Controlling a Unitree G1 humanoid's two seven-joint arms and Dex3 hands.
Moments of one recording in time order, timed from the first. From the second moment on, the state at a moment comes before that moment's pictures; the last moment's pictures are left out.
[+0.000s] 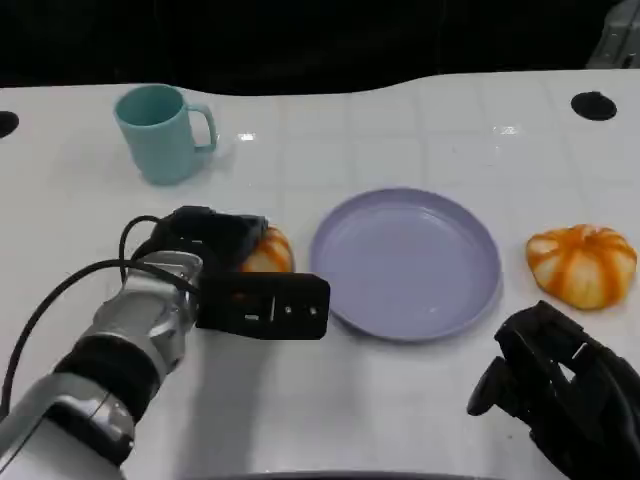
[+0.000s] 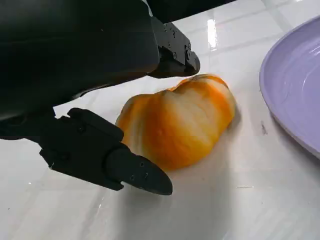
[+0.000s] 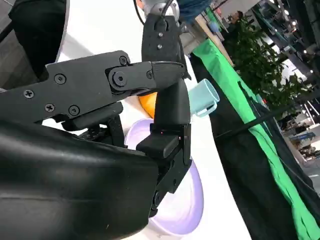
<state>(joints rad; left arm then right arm) -0.81 0.15 -0.55 1.02 0.84 0.03 -0.05 0.23 0.03 -0.07 -0.35 0.57 0.44 0.21</state>
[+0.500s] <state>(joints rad) -0.91 0.10 -0.58 1.27 0.79 -0.04 0.05 0.24 0.02 -0.07 -0.36 0.58 0.44 0.21</state>
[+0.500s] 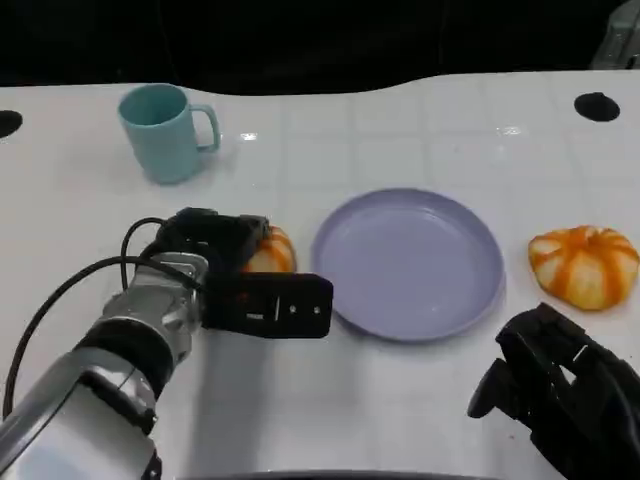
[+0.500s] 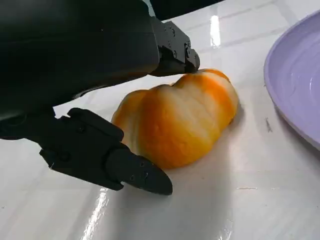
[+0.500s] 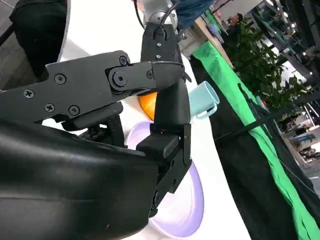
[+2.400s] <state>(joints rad) -1.04 0.03 -0.43 1.23 0.58 -0.35 0.32 0.25 0.01 -0.08 -0.37 0.59 0.45 0.22</state>
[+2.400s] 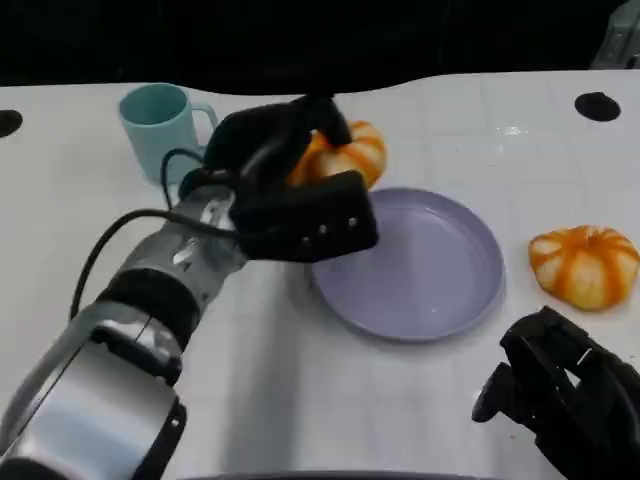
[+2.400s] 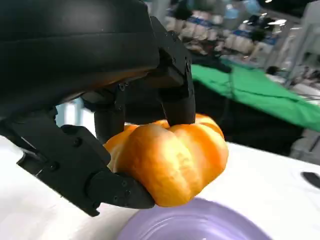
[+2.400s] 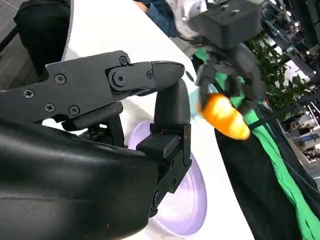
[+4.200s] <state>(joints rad) -1.11 -0.15 -0.56 1.31 0.65 -0.06 -0.09 0.29 0.04 -0.06 -0.40 0.58 0.44 0.21</state>
